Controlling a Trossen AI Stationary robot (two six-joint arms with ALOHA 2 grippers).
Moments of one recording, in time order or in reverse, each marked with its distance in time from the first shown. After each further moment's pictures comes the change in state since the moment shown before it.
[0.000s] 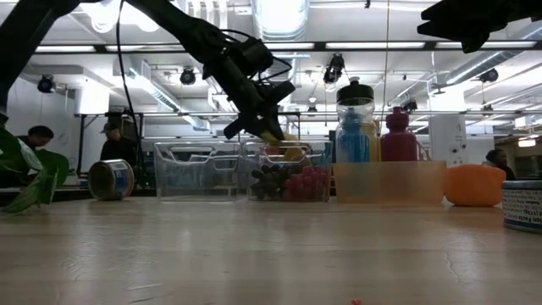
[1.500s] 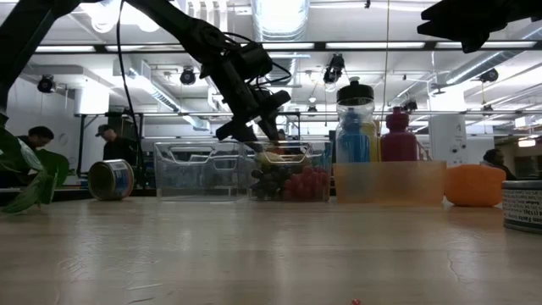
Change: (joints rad) left arm -0.005 0.000 -0.002 -0.087 -0.055 0.009; right arm 0.000 -0.001 0.000 0.000 0.000 -0.001
